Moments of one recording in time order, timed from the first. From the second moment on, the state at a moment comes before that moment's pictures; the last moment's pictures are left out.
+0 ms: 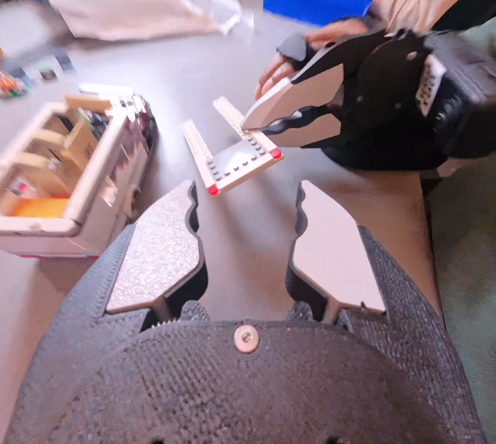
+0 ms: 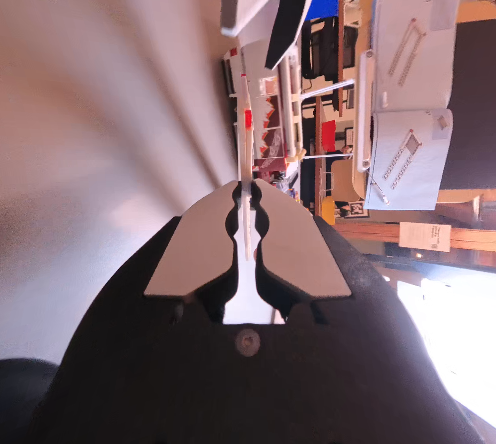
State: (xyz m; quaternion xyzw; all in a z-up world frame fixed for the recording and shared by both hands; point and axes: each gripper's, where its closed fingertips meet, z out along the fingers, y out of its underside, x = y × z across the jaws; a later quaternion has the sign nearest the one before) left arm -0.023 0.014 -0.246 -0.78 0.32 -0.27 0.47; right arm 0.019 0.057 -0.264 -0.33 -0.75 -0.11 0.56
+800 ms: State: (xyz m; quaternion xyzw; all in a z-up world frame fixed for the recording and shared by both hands) left arm -0.031 0.008 -0.317 -0.80 0.50 -0.17 0.28; right arm 0.028 0.035 -0.299 -0.52 -0.79 0.25 0.21
